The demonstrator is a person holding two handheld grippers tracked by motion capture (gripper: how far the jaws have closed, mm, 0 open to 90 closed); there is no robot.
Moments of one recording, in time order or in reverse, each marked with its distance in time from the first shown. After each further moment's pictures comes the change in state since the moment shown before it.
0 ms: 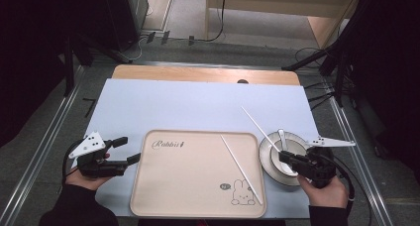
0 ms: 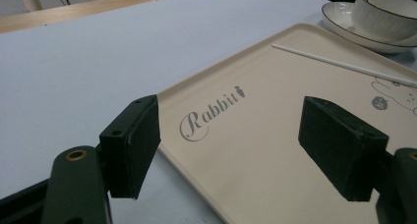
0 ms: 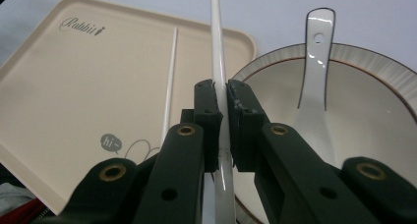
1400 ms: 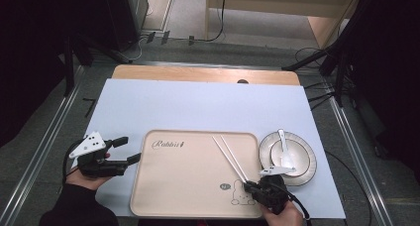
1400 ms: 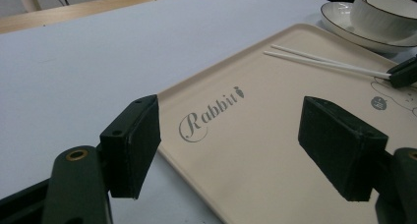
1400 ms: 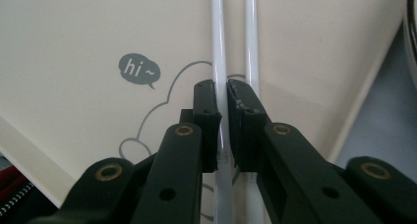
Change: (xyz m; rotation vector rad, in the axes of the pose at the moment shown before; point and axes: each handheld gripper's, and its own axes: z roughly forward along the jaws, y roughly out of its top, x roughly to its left) left arm 0.000 0.000 0.000 0.001 -0.005 0.005; right arm 0.061 -0.067 0.085 0.181 0.015 -0.013
